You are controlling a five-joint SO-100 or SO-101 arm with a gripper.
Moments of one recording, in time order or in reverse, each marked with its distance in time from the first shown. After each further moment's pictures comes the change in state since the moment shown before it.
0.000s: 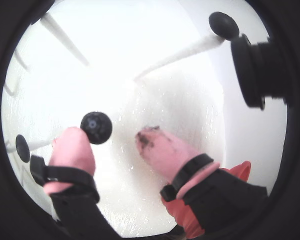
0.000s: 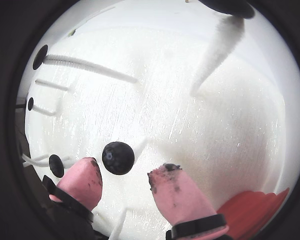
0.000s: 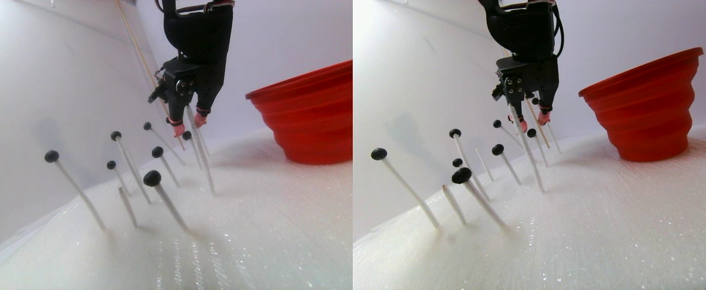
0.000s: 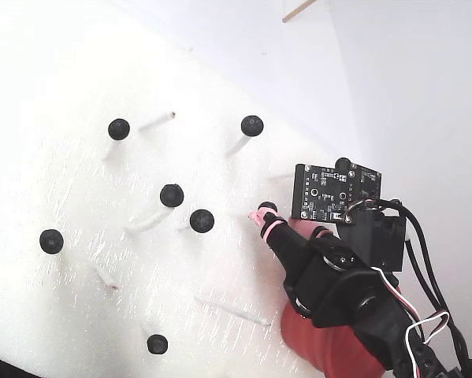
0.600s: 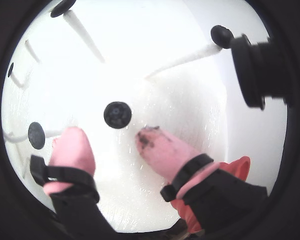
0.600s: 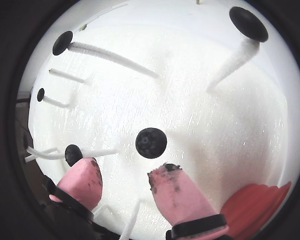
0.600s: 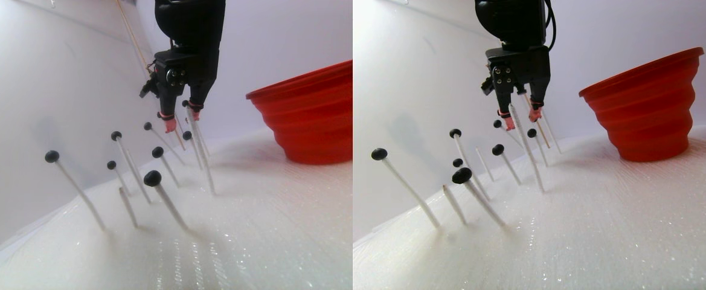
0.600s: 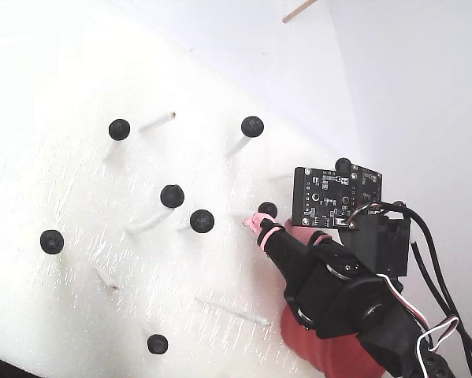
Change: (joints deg) arm -1.6 4.8 2.9 4.4 0.9
